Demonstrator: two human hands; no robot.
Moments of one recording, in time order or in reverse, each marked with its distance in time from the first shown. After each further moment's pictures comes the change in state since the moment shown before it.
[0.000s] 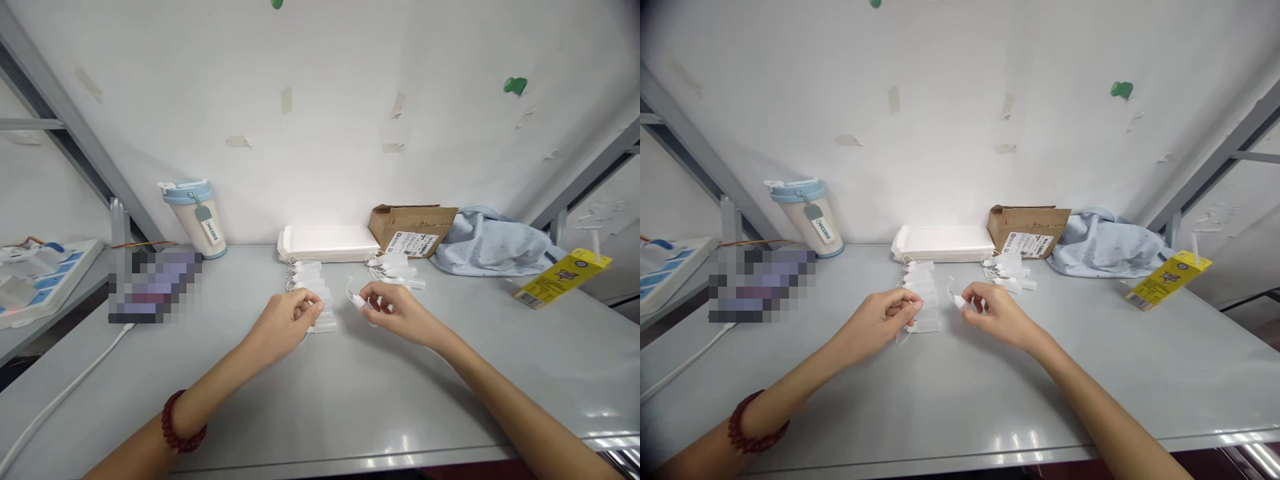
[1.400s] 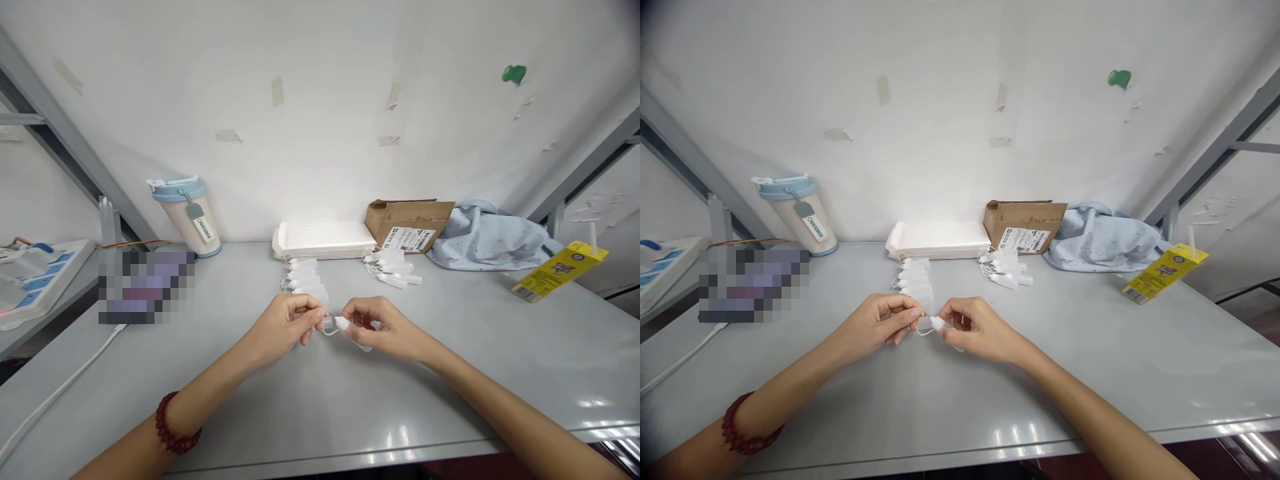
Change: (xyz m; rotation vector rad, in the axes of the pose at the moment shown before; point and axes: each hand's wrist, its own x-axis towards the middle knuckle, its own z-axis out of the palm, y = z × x) left_hand 0.001 0.005 0.003 -0.261 -0.178 -0.013; right_hand -0.010 -0.015 0.017 0.255 -0.185 -0.009
